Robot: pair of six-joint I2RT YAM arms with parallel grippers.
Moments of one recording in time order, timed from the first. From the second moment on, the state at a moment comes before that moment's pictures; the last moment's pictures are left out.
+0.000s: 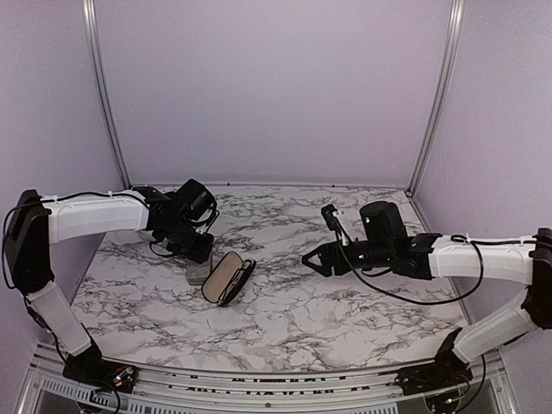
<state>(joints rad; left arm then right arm) -0.69 1.67 1.23 -0.73 -0.13 -0.33 0.73 1.31 0.76 0.00 -0.28 0.36</state>
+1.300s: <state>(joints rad) -0.66 1.78 1.19 -0.59 0.04 -0.30 0.92 2.06 1.19 0.14 -0.31 0.42</state>
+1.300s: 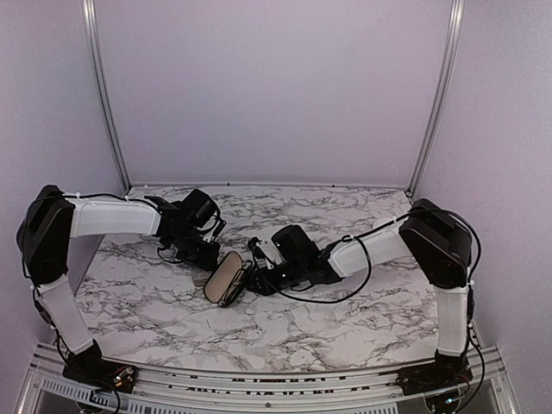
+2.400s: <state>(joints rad) -0.75 1.83 1.25 -0.60 -0.01 -0.34 0.92 2.13 1.26 0.10 -0.37 0.45</state>
